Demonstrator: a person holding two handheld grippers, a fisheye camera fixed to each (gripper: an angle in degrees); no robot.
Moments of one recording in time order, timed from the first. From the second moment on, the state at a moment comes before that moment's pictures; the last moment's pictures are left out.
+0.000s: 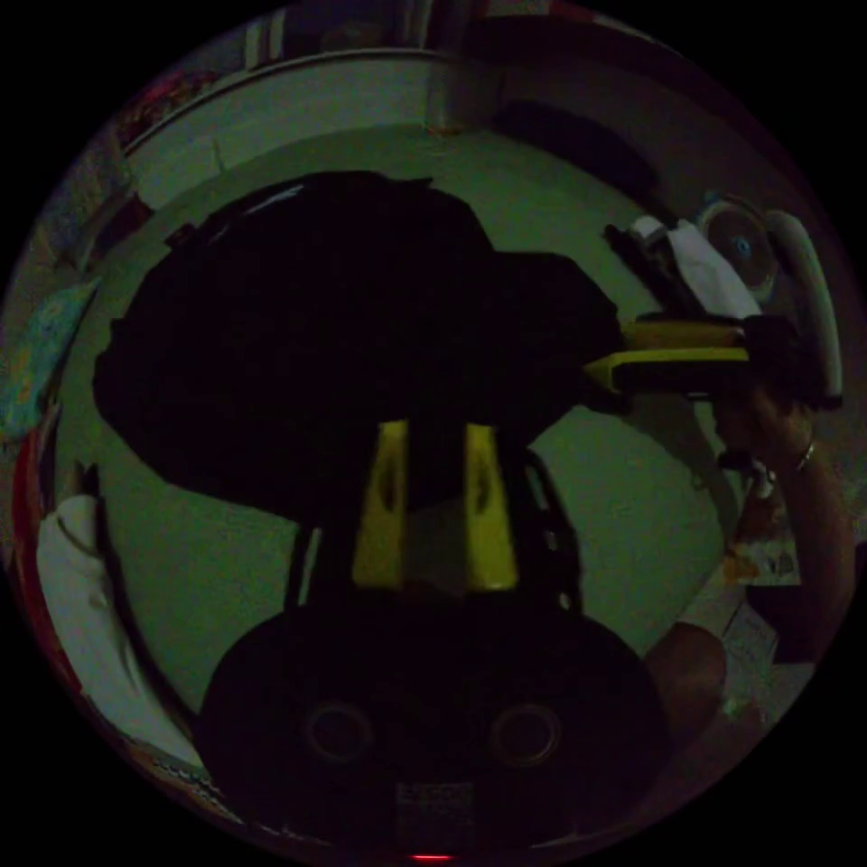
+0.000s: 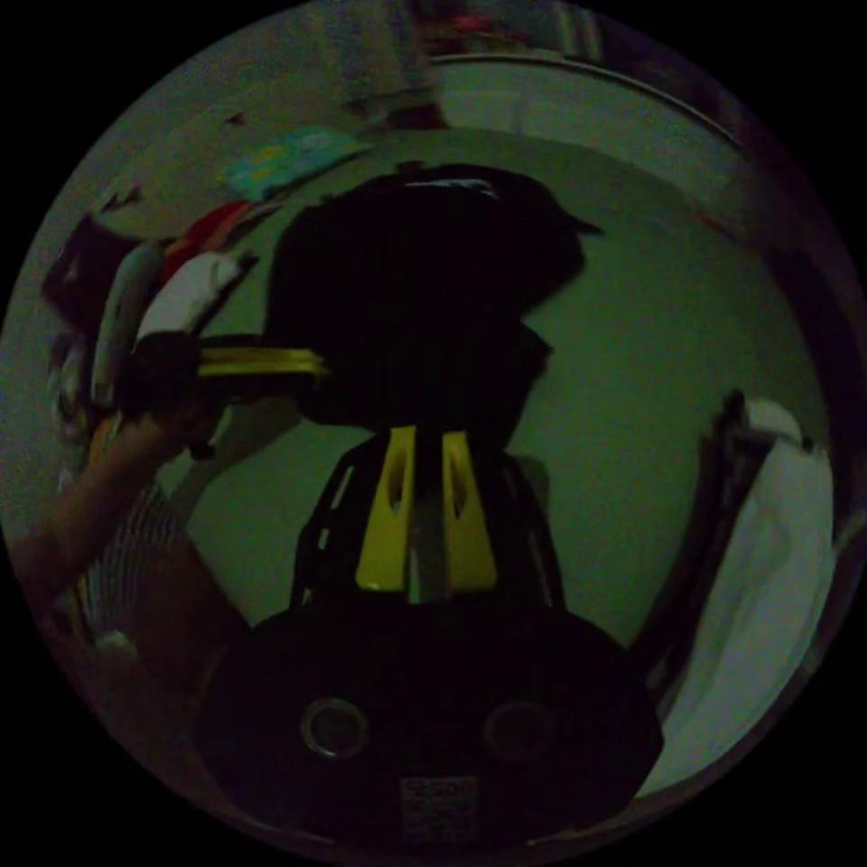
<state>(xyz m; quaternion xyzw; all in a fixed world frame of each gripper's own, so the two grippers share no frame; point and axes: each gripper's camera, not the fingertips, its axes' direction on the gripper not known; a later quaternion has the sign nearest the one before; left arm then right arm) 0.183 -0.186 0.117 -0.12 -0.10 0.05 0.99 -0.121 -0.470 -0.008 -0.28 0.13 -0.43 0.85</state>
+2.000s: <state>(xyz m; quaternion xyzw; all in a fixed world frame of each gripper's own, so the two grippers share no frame) 0.121 0.021 -0.150 -0.09 -0.05 -0.09 0.99 0.041 -0.399 -0.490 -0.23 0.08 -0.30 0.92</state>
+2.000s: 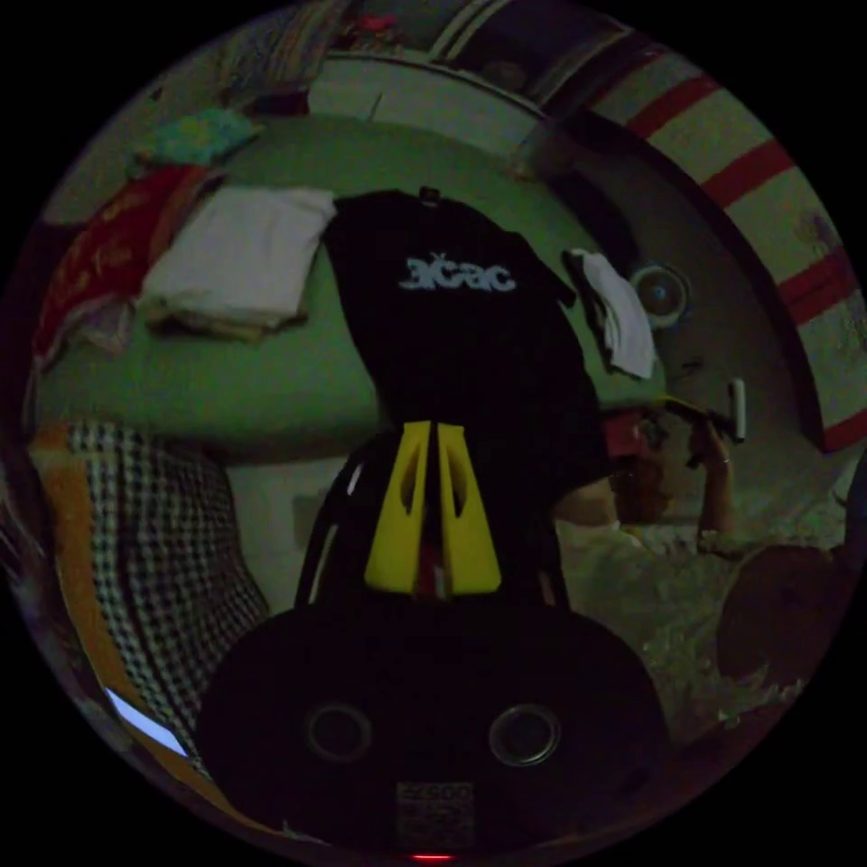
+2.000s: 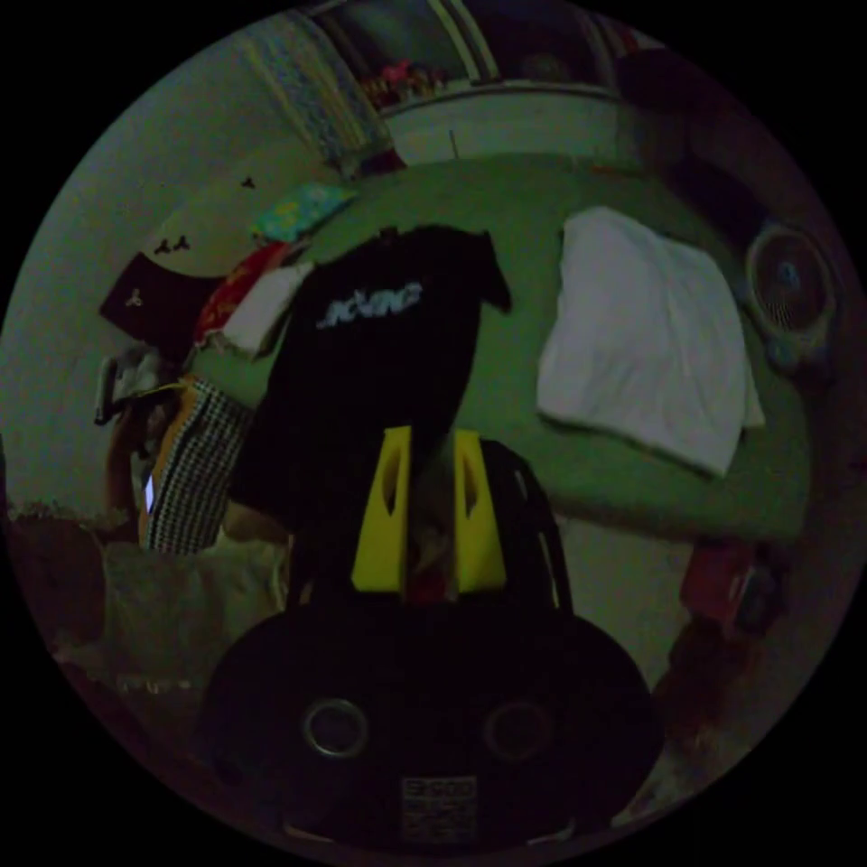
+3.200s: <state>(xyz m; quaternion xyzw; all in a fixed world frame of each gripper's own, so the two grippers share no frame) 0.078 -0.226 0.182 -0.09 -0.07 -0.14 0.98 -0.047 -0.553 -0.300 -0.17 0.25 -0.29 0.91</state>
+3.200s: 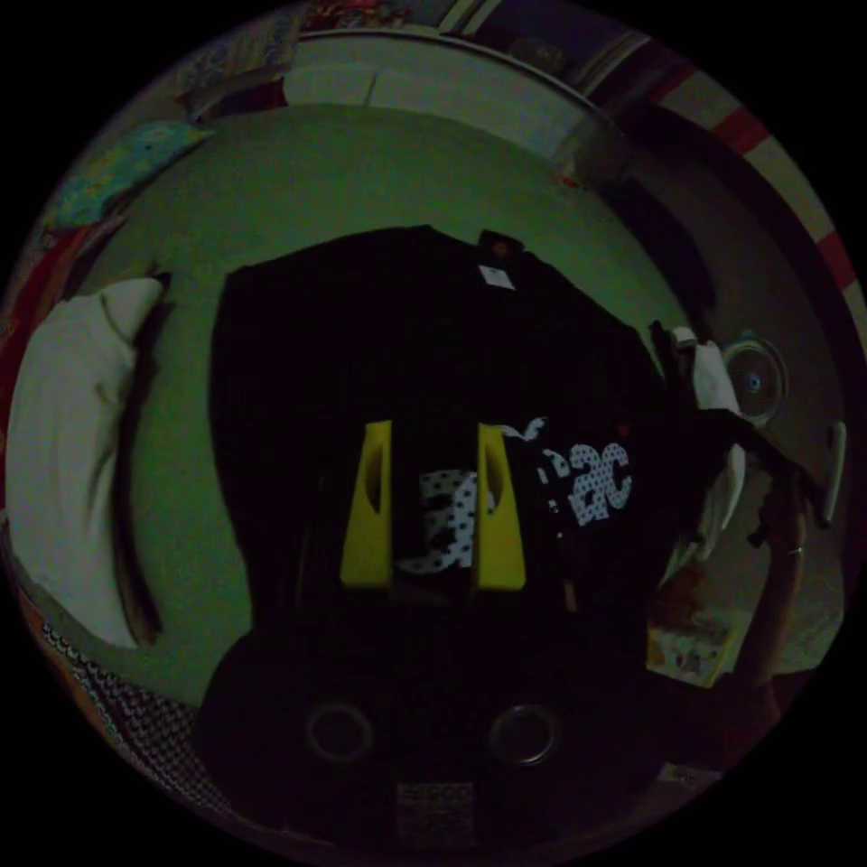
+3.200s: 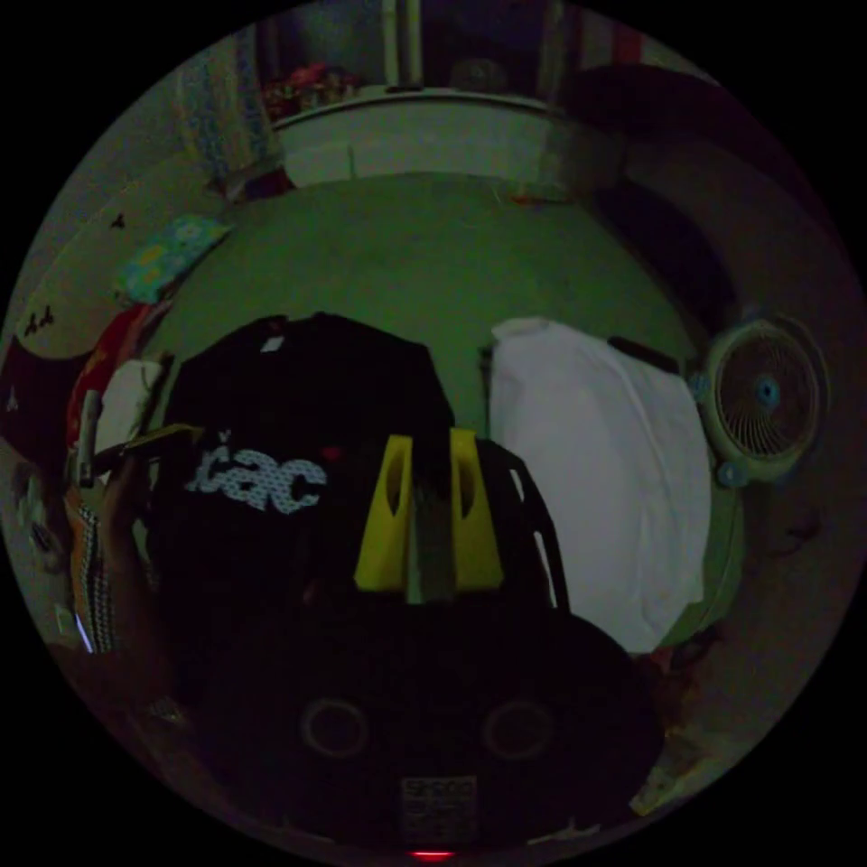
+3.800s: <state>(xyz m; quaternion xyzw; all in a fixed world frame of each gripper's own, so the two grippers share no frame) 0.048 -0.220 0.166 -0.03 -0.14 -0.23 0.96 -0.043 -0.560 -0.256 -0.22 0.33 -0.22 0.89</state>
